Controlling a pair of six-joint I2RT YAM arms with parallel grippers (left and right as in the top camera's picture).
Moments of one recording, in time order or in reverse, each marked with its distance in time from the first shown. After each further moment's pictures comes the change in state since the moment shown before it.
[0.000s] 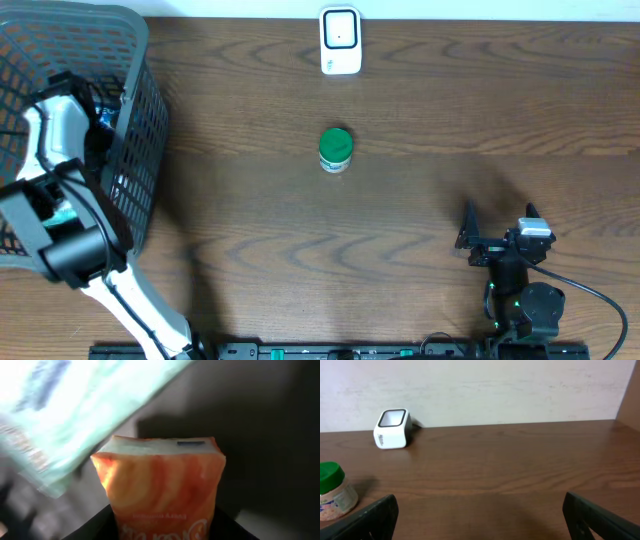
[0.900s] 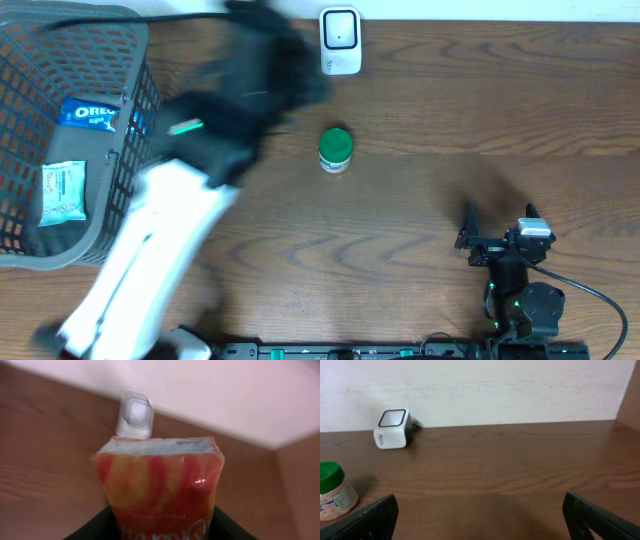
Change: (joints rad) left arm -1.035 -0.481 0.221 0.255 0.079 -0.141; right arm 0.000 0.000 0.000 0.000 0.000 0.000
